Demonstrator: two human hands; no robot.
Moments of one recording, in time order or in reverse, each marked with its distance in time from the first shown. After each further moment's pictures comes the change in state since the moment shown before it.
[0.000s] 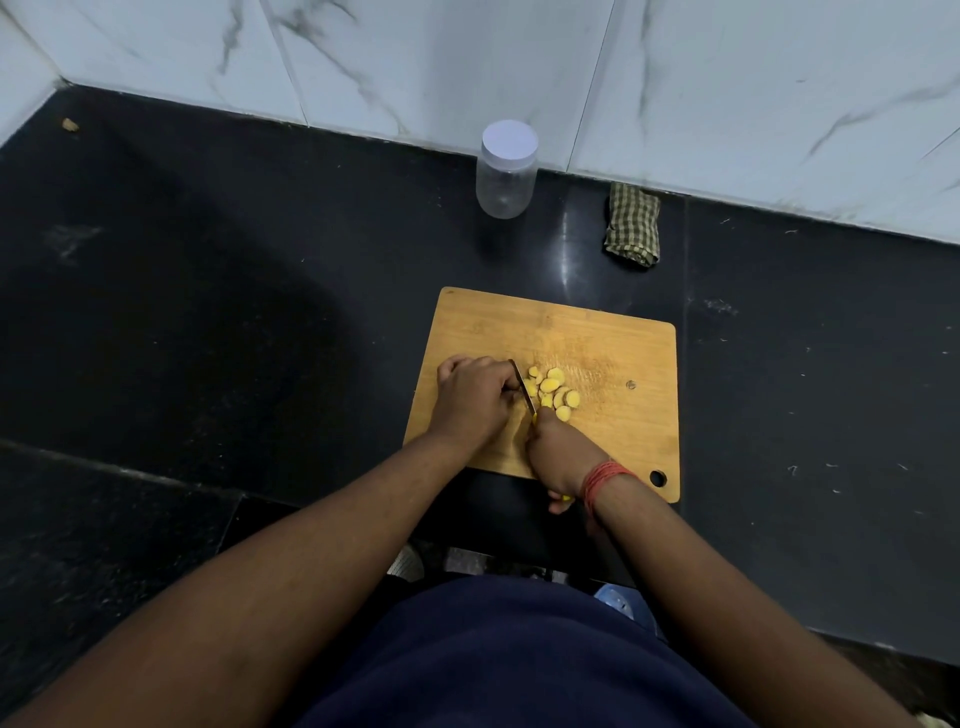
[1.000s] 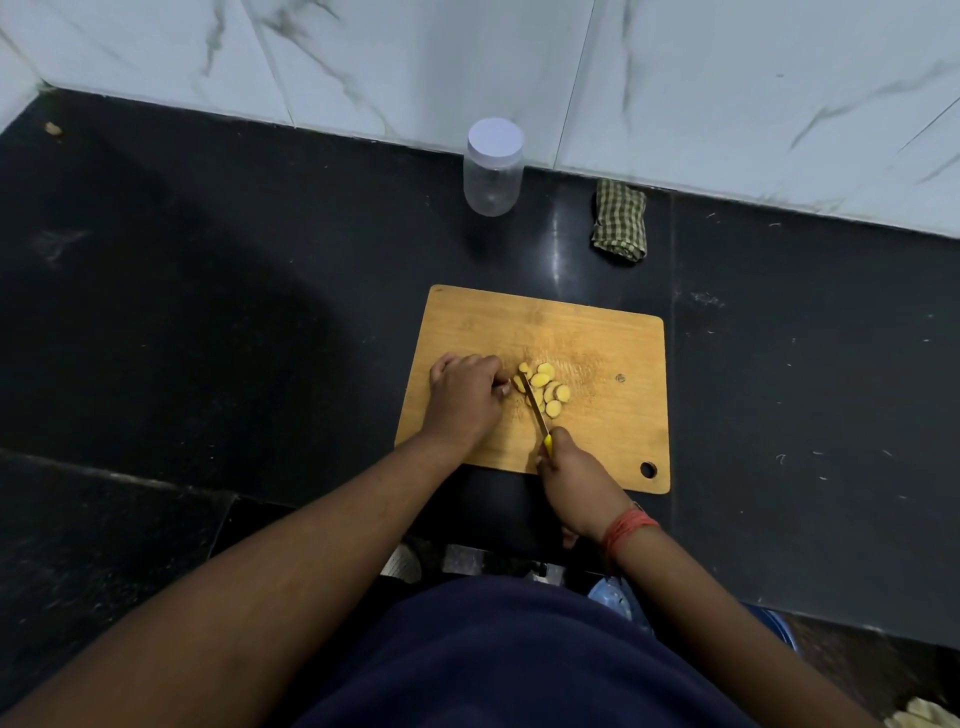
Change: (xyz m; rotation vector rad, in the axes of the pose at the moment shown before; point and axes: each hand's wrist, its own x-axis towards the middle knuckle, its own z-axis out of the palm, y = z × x) left_hand -0.003 0.001 0.006 -0.023 0.034 -0.024; right_hand -0.029 0.040 0.009 -0.041 0.128 -0.141
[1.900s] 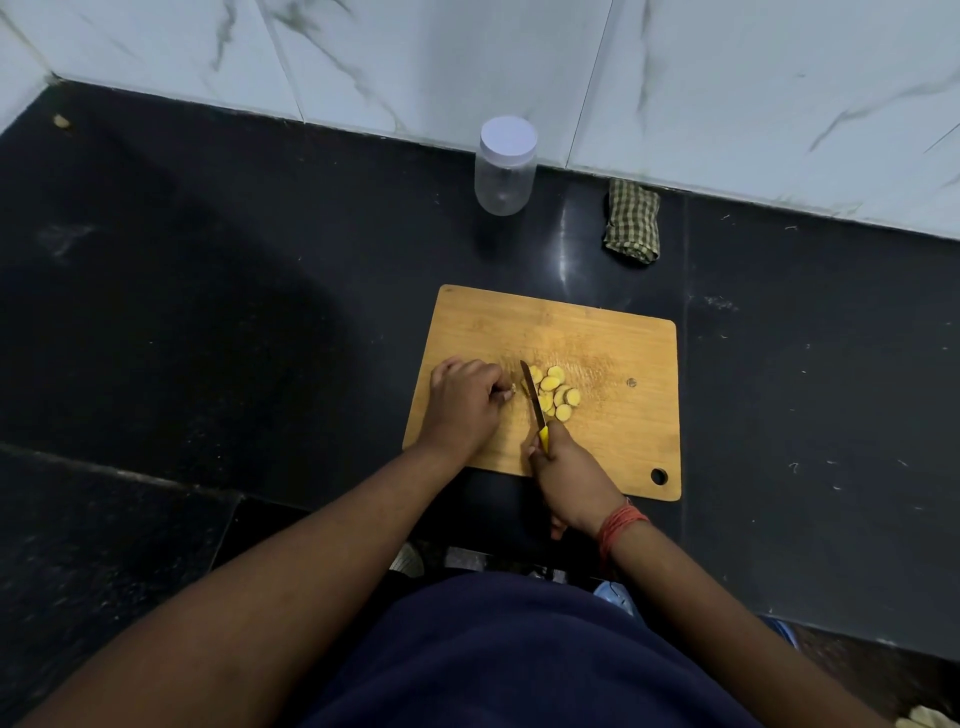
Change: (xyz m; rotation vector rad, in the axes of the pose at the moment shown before) left_hand -0.005 -0.016 0.000 -0.058 0.037 0.058; right_hand 0.015 -0.013 0.009 0.186 -0.008 -0.001
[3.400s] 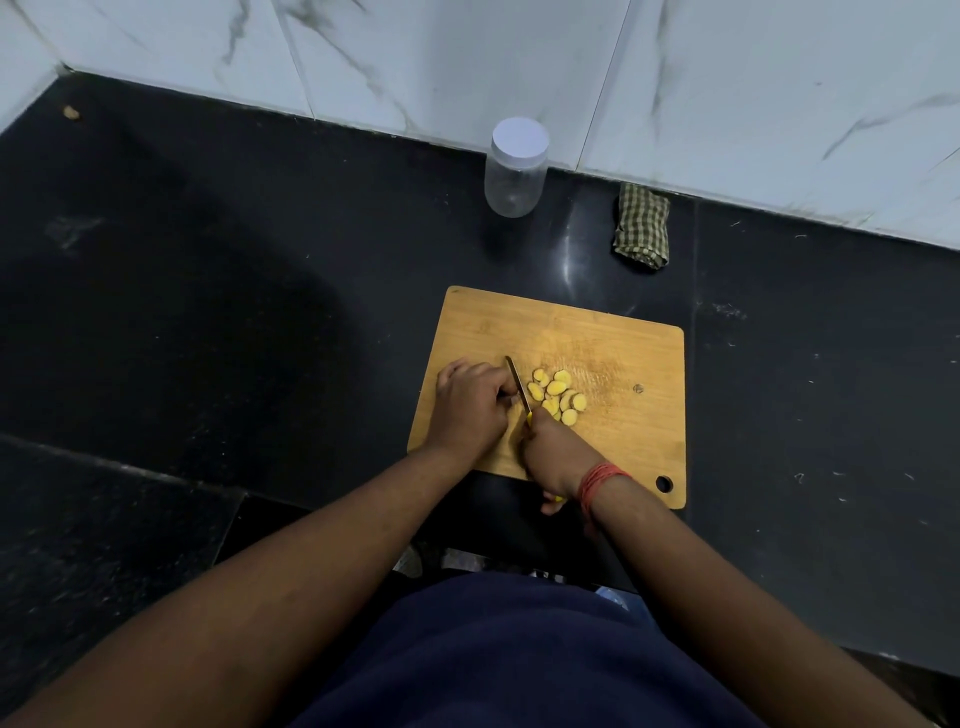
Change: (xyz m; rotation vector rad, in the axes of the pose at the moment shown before) left_hand 0.002 0.005 -0.002 -0.005 -0.004 -0.041; right_hand 0.023 -0.037 -0.005 -0.082 -0.122 0.114
